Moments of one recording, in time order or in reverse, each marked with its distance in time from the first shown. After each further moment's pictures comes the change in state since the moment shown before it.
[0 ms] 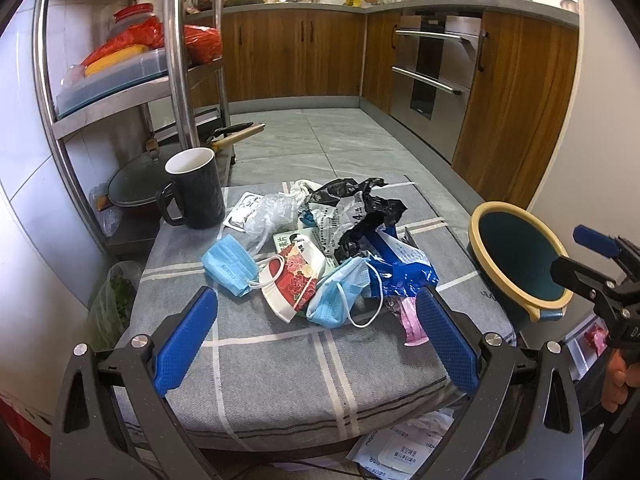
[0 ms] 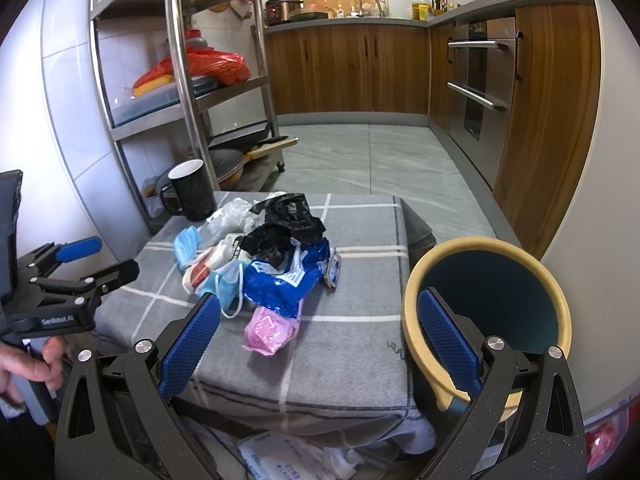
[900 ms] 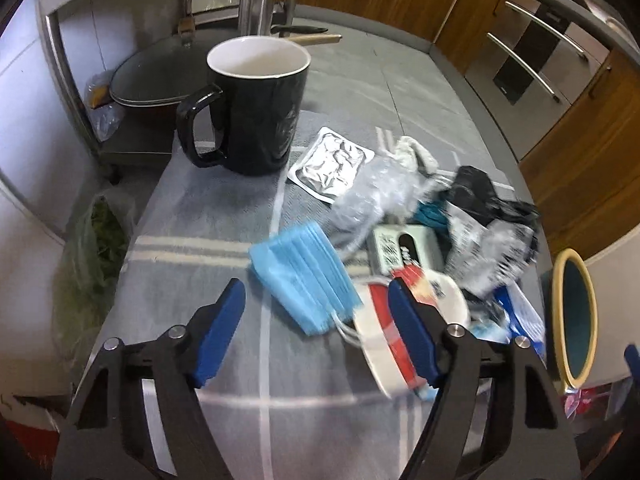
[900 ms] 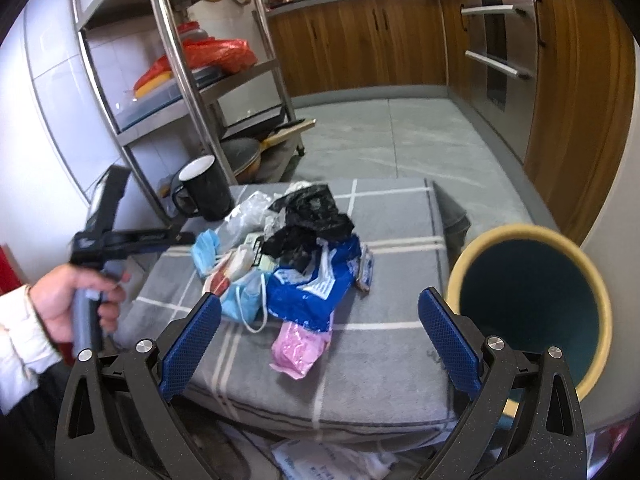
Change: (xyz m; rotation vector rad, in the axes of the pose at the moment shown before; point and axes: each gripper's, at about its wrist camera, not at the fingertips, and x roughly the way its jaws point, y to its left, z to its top) left arm 0.155 0.122 0.042 -0.283 0.339 0.000; right arm 0.043 0.001 0.019 0.080 0.107 0.120
